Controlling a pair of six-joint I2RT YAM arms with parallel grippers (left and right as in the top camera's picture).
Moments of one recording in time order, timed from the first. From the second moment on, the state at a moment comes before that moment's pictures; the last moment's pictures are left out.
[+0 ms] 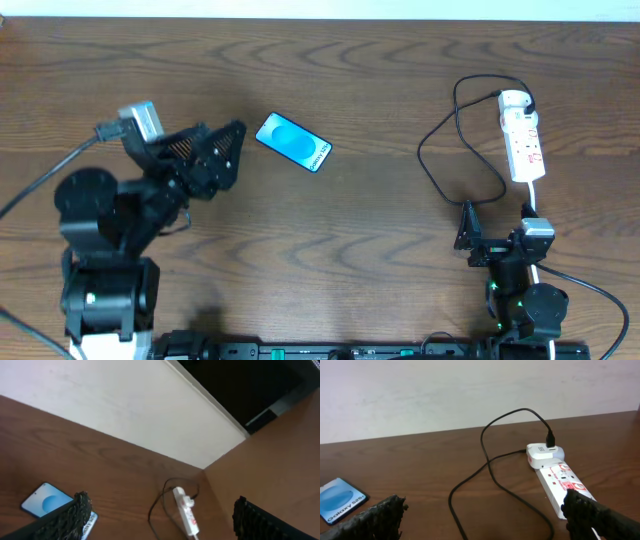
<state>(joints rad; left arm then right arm) 0.03 0.81 0.91 -0.26 0.59 -0.67 -0.07 0.01 0.01 -0.06 -0.10 0.12</state>
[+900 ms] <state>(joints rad) -0.44 1.88 1.85 -0.97 -0.34 -1.12 -0.07 0.01 0.01 -0.06 -0.10 0.12</state>
